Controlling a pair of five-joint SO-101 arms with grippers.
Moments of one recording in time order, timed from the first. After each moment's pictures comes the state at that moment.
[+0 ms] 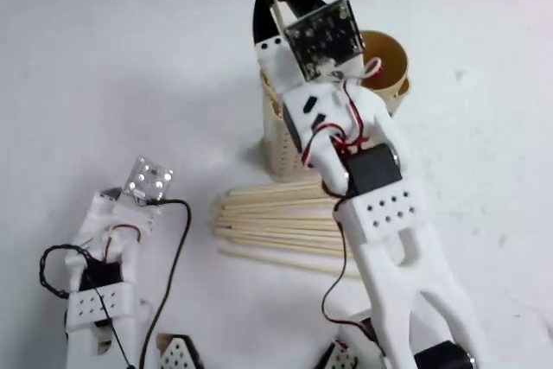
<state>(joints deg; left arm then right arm) -20.6 -64.9 96.7 21.5 -38.2 -23.6 -29.3 19.9 16.1 15.2</state>
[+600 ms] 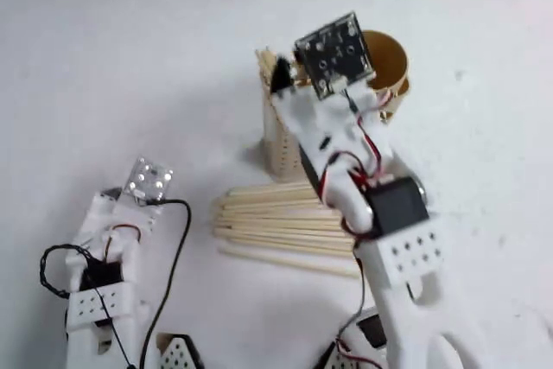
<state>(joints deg) -20.6 -64.9 96.7 21.5 -38.2 -23.6 -42.8 22.8 53.4 11.9</state>
